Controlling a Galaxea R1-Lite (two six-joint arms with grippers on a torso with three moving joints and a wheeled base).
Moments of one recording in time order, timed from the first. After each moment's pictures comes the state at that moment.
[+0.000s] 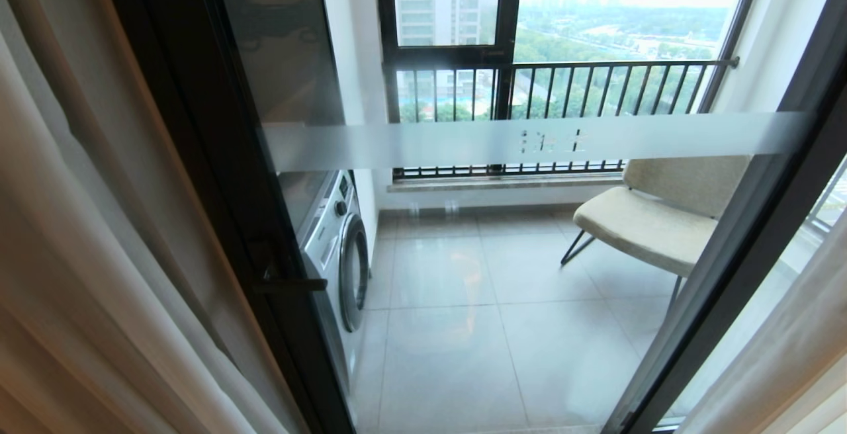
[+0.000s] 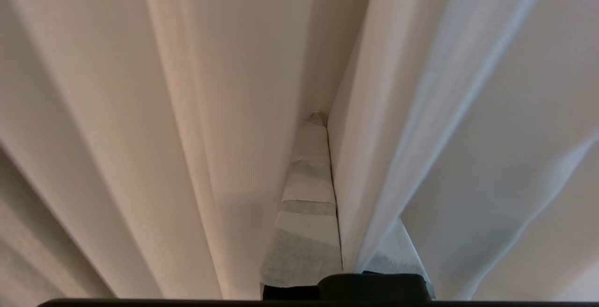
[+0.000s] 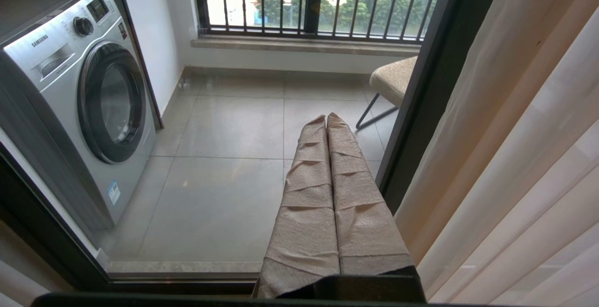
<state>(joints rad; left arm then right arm) 0.59 1.23 -1.02 -0.12 0.00 -0.08 0.01 0.00 0.00 0.00 -0.01 -0.08</state>
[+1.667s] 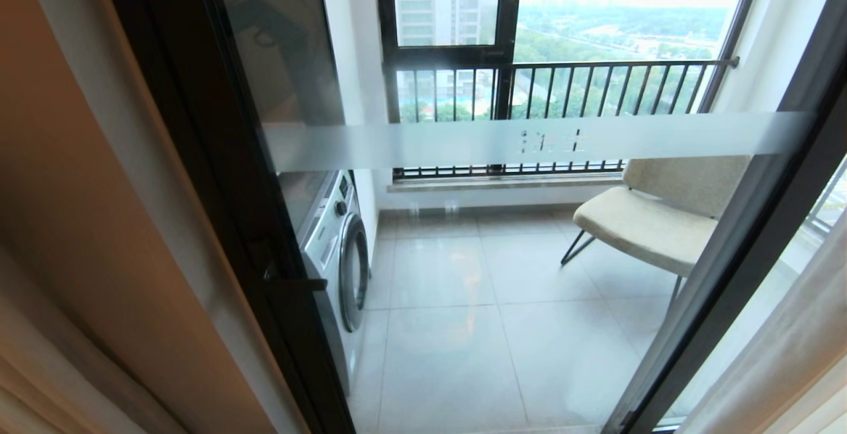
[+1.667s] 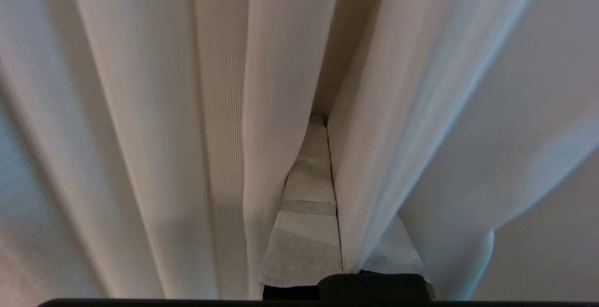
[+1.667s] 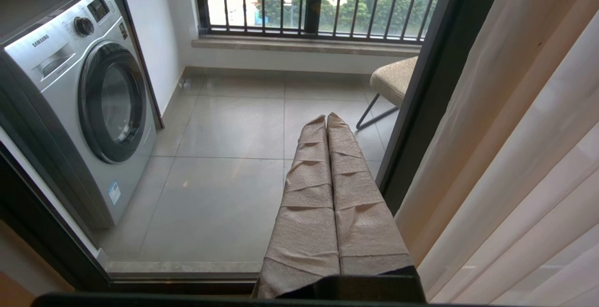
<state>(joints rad) 1.09 1.72 -1.29 -0.41 -0.33 -0.12 0.01 0.00 0.00 0.00 -0.01 -0.08</state>
